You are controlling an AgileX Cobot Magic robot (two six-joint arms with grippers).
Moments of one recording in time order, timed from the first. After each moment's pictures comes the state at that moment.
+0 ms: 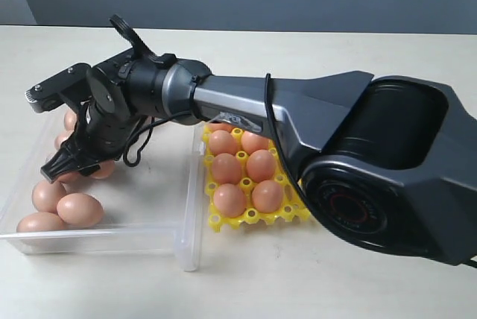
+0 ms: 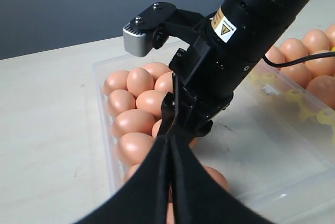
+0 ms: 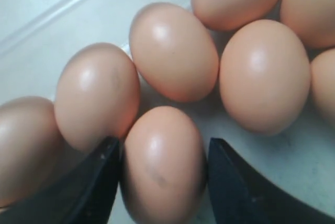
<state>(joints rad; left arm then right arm) -0.16 0.00 0.00 0.00 0.32 0.06 0.96 2.46 -2.06 0.13 0.70 -0.05</state>
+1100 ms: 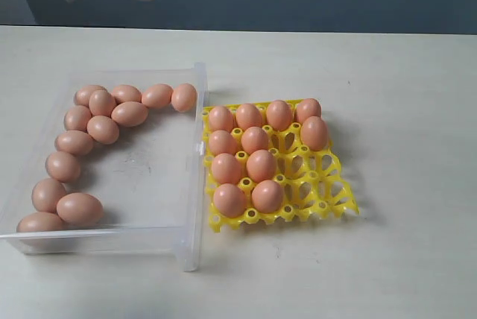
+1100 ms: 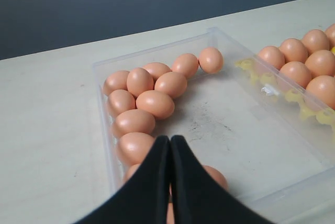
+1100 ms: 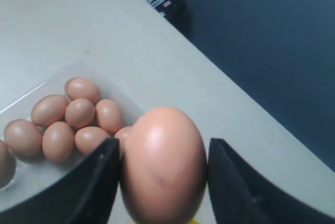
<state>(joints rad) -0.16 0.00 0.00 0.00 0.32 0.06 0.94 1.96 -2.03 -0.45 0.94 0.23</state>
